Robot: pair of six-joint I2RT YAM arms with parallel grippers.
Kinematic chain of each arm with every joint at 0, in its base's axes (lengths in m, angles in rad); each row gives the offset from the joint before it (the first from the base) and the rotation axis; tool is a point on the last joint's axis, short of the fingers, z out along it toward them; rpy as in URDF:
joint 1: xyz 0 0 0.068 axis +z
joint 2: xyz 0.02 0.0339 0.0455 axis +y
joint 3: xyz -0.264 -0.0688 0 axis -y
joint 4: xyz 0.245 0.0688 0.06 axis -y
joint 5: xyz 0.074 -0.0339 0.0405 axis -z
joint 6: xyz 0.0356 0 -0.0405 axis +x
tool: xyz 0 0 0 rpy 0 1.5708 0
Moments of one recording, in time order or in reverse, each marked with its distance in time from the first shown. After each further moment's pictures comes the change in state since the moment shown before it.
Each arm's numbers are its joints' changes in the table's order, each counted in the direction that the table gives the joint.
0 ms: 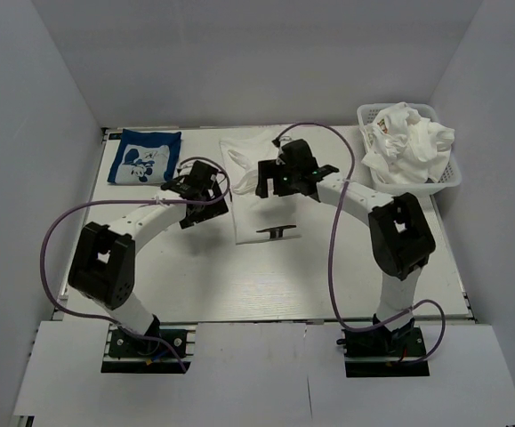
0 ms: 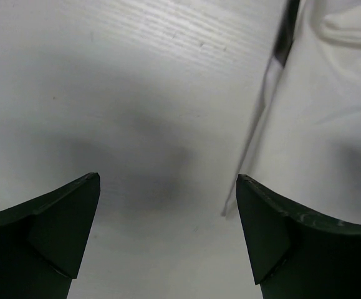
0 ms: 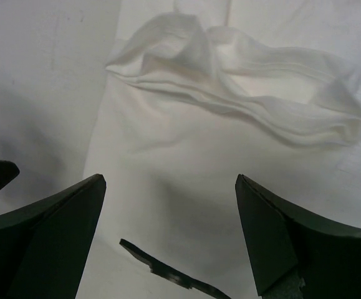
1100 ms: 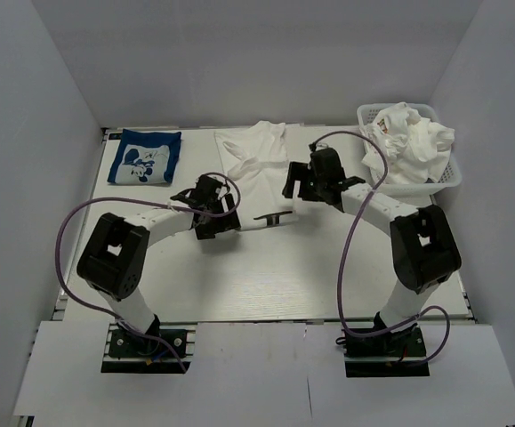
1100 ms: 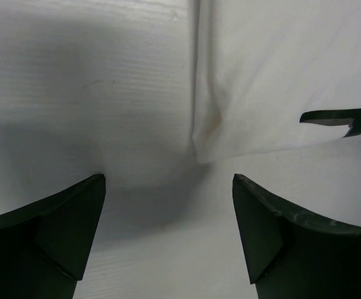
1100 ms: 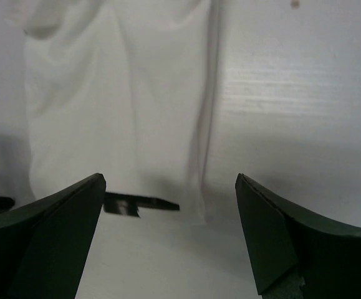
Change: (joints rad) left arm -0.022 0.022 -0.187 0.237 0.281 0.051; right arm -0.103 -0.136 -0.211 0.096 0.085 0.127
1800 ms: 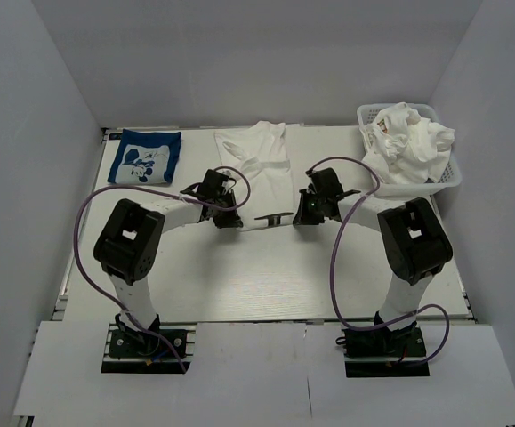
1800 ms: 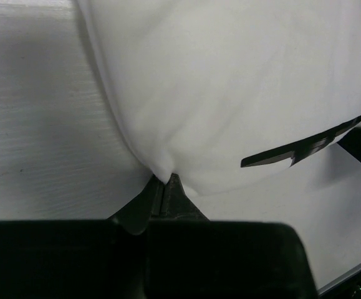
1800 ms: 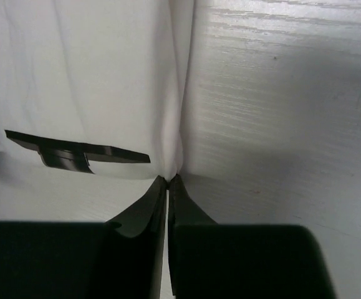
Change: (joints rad) left arm 0.000 0.181 0.101 0.154 0.166 0.049; right arm -0.020 0.068 -0.159 -0.005 -0.168 0.002
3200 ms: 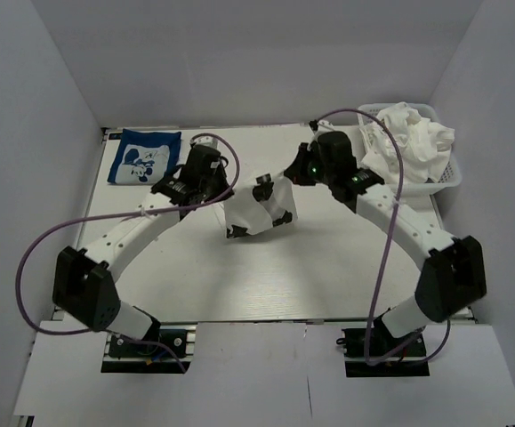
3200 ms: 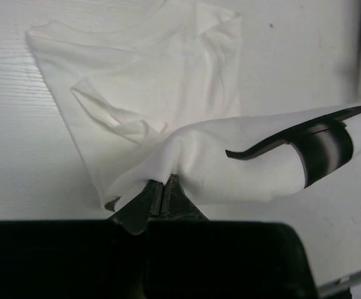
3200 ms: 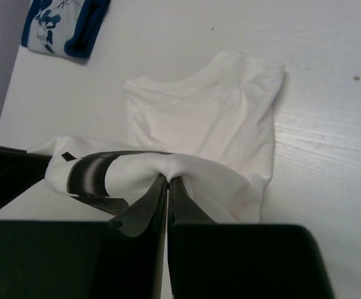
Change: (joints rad) left arm -0.070 -0.425 0.120 -0.265 -0.273 -0.018; right arm 0.087 -0.351 0.181 -0.077 0.081 0.018
